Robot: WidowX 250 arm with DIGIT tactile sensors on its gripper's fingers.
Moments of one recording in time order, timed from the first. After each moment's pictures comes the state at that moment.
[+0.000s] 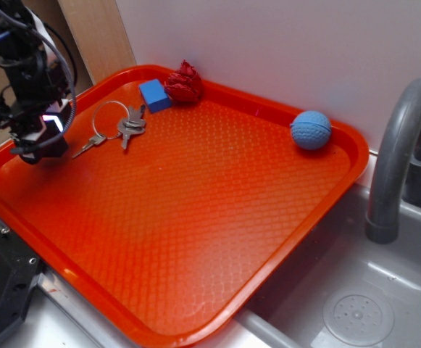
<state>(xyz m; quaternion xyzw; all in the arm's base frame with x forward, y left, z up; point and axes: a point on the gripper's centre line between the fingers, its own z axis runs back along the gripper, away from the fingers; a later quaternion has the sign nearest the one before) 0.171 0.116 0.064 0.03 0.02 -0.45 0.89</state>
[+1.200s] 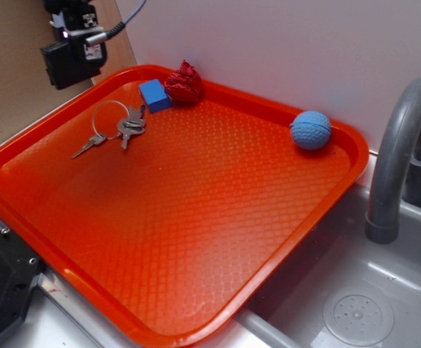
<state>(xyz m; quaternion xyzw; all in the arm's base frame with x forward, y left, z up) 0.234 0.047 0.153 -0.03 0.07 -0.05 1.00</state>
